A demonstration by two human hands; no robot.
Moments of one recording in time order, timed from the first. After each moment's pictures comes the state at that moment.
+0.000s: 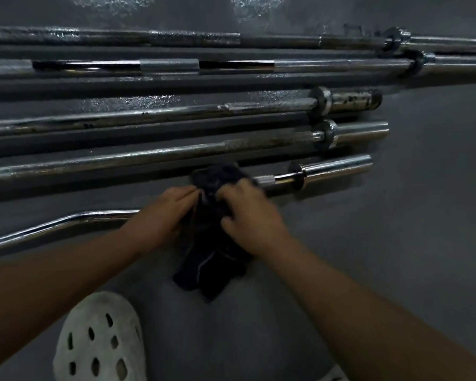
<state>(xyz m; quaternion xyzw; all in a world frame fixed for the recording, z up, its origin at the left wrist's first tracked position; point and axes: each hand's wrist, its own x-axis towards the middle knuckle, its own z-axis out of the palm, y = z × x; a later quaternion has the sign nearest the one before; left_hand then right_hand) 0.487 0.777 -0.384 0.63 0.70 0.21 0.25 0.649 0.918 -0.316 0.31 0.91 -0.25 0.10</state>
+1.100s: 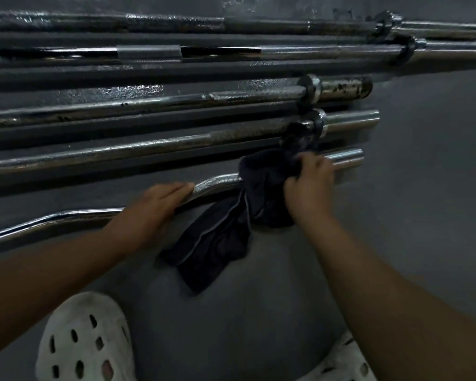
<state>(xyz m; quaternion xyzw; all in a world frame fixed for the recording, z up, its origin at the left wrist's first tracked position) 0.490 0.774 -0.394 0.64 0.71 0.22 0.22 0.702 0.998 -0.314 0.58 0.80 -0.17 -0.04</state>
